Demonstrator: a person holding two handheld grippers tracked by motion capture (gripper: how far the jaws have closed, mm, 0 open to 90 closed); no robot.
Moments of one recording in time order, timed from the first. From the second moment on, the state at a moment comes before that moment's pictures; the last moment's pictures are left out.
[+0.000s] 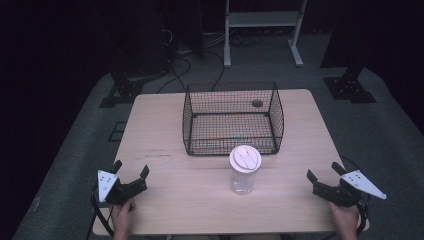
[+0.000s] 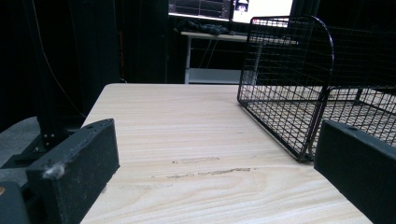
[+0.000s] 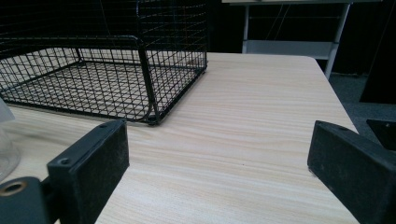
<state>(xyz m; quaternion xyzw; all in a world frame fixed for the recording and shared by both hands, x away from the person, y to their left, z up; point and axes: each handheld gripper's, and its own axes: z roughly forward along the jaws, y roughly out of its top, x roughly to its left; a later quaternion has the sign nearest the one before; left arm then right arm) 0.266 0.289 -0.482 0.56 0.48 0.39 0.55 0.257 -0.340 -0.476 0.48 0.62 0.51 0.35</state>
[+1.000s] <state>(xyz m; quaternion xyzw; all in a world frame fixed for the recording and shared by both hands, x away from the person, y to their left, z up) 0.265 0.289 -0.482 0.56 0.47 0.39 0.55 0.248 -0.303 -0.452 0.42 0.66 0.53 0.34</state>
